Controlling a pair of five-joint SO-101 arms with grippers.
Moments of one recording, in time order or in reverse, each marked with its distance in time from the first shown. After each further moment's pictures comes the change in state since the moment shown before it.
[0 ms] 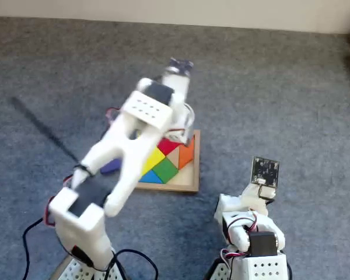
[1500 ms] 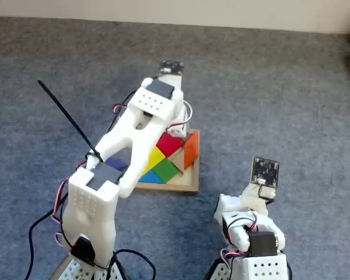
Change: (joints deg) left arm 0.1 16.6 -7.3 -6.6 5.3; right arm 0.0 0.0 0.0 0.0 0.0
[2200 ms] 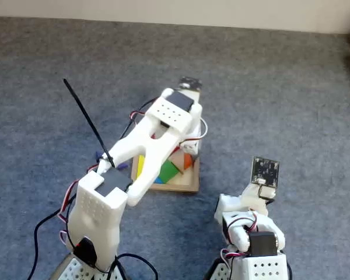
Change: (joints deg) left arm 5.6 -0.1 2.6 3.9 1.5; right arm 0.0 0.0 0.0 0.0 0.0
